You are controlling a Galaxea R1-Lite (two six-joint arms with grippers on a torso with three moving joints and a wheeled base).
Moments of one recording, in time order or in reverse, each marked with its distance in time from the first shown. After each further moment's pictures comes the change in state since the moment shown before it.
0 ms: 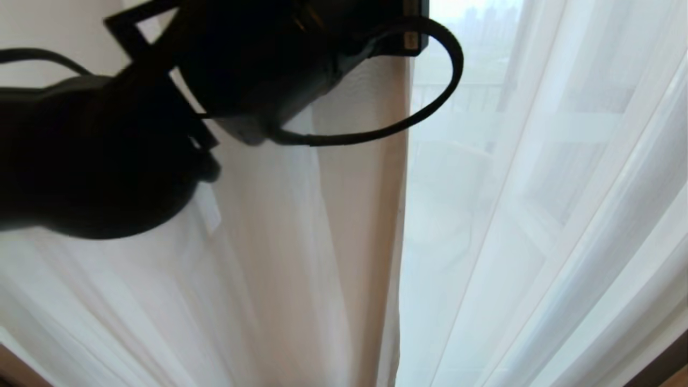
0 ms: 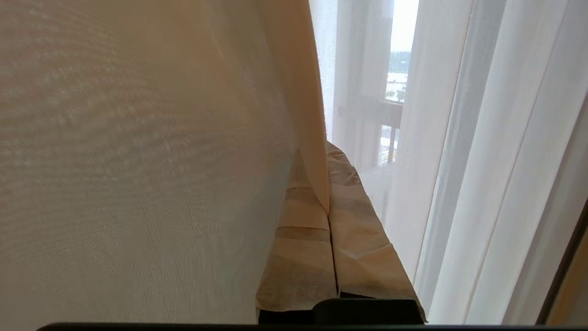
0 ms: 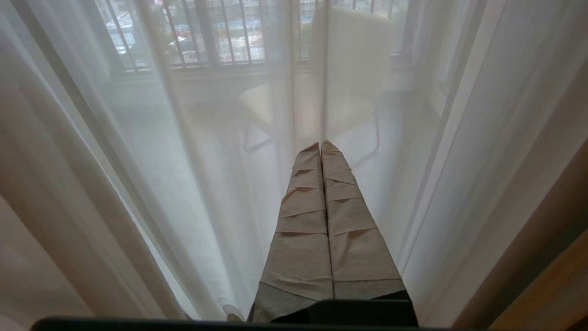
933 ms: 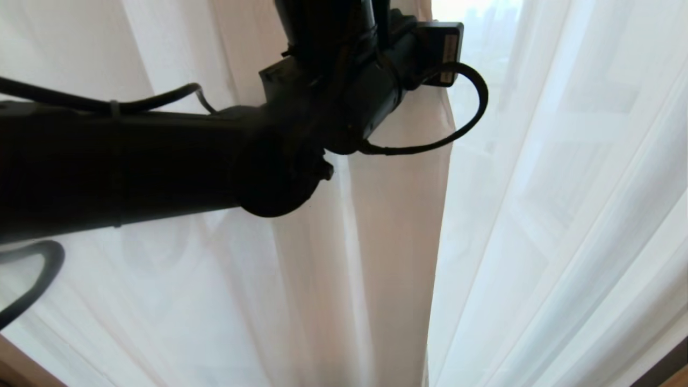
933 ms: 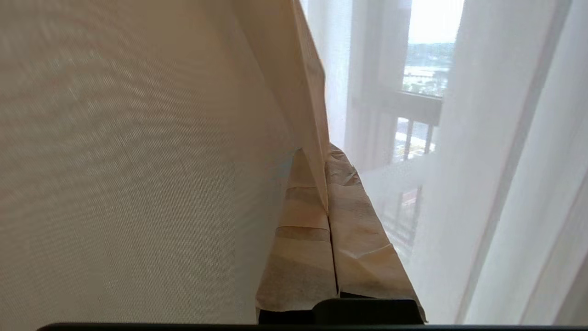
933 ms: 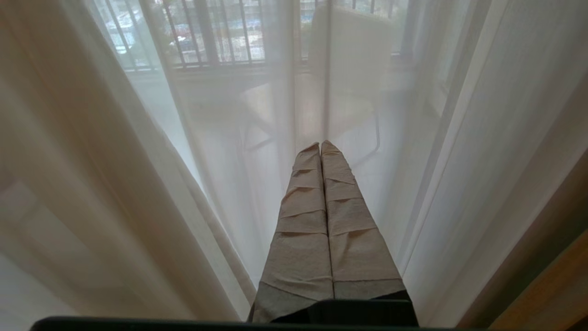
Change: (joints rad) left arm 0.036 0.217 -0.202 -0.001 0.012 0.000; right arm 0.000 0.000 0.000 0.000 0.000 0.000
